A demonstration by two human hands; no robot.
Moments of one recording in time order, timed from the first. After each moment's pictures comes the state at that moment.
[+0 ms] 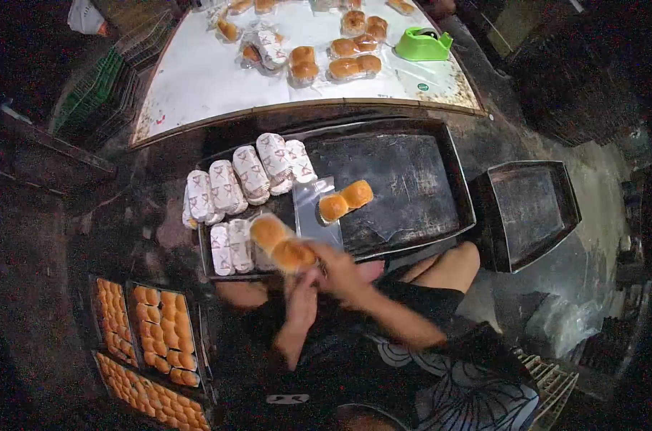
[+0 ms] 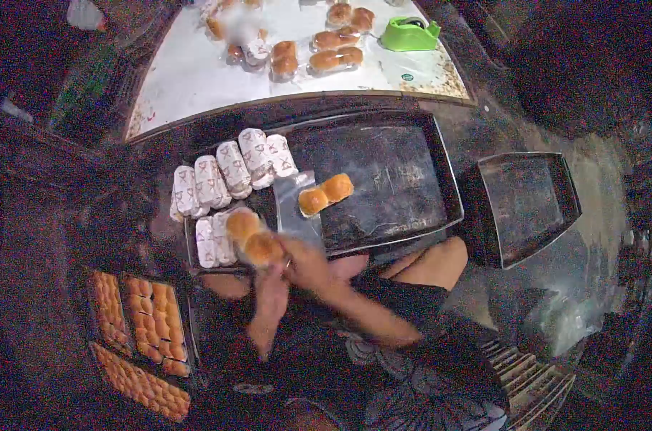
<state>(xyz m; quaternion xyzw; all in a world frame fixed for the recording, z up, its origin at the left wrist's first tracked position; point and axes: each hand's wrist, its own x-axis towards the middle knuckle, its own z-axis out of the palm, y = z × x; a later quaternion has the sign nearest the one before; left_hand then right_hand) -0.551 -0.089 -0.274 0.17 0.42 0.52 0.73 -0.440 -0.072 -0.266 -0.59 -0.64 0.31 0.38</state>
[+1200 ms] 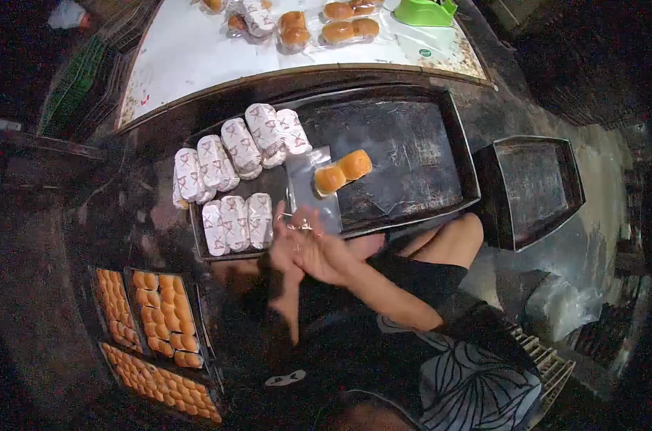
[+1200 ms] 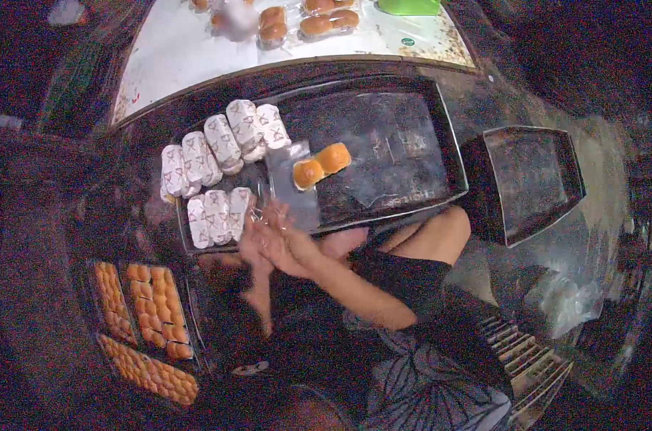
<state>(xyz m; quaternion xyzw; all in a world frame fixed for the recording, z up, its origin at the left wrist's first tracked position) -0.550 -0.041 -0.284 0.05 0.27 0.52 0.81 -0.451 -0.053 -0.278 -0.08 0.09 0.79 0.60</state>
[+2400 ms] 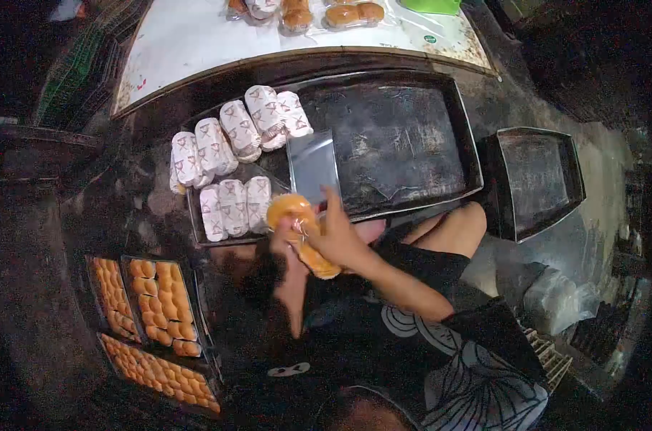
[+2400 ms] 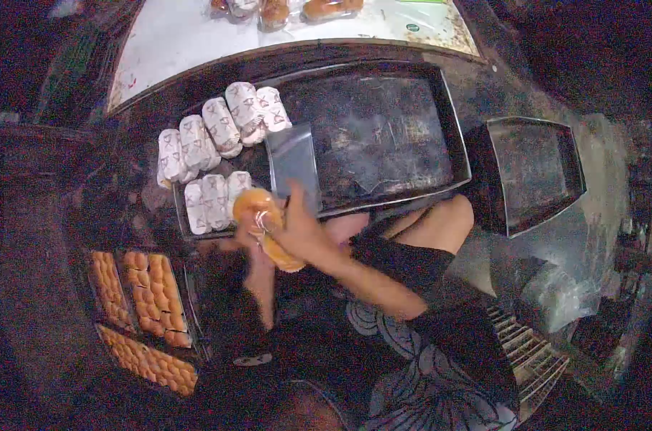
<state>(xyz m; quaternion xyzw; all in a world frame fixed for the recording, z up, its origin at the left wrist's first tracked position) -0.563 -0.055 -0.291 0.07 0.42 0.54 0.73 -0.436 -0.061 -0.239 -0.67 -0.46 0.52 0.25</state>
